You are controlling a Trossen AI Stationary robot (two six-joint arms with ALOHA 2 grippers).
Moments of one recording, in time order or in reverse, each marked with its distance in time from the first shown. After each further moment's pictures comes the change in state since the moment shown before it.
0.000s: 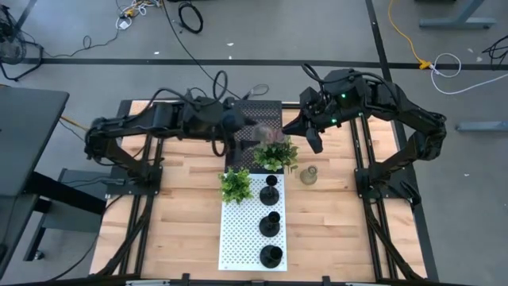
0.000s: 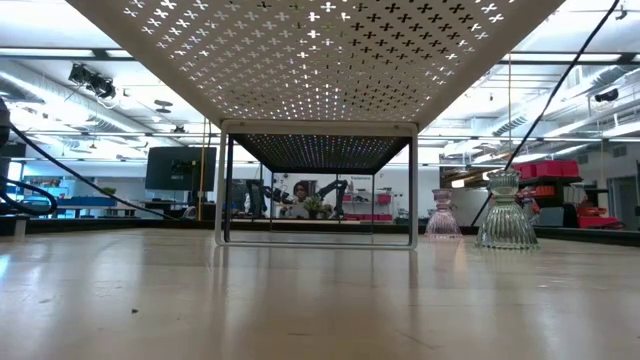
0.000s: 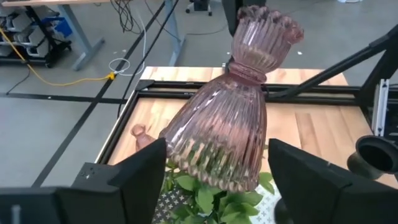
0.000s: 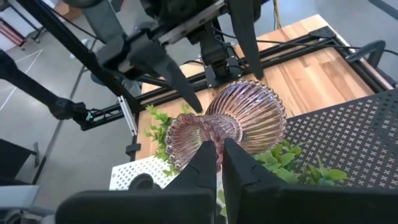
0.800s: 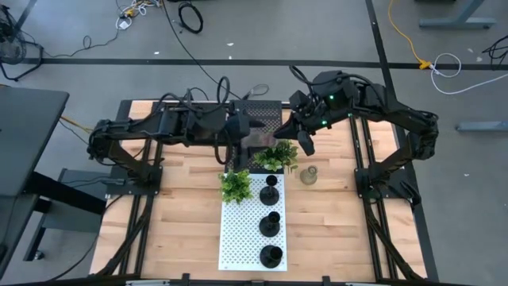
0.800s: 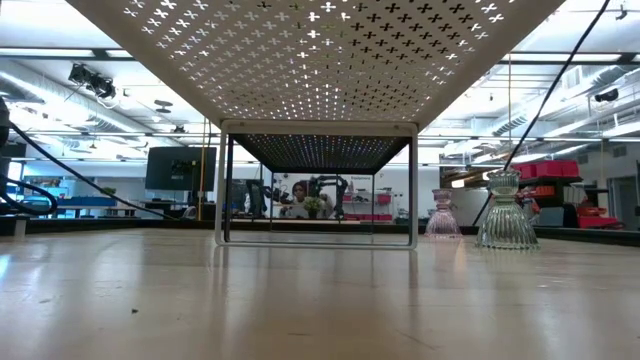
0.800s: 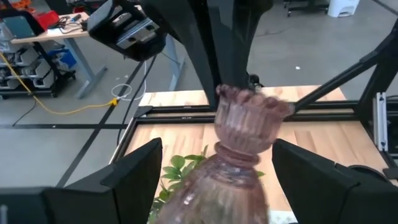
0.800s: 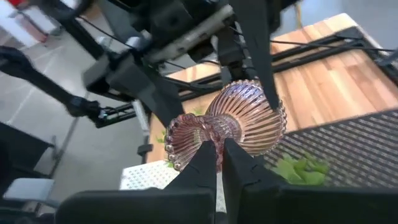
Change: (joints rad) left arm -0.046 0.031 0.000 0.122 -0.044 0.061; right arm 0.000 0.052 -0.001 0.070 -0.072 -0.004
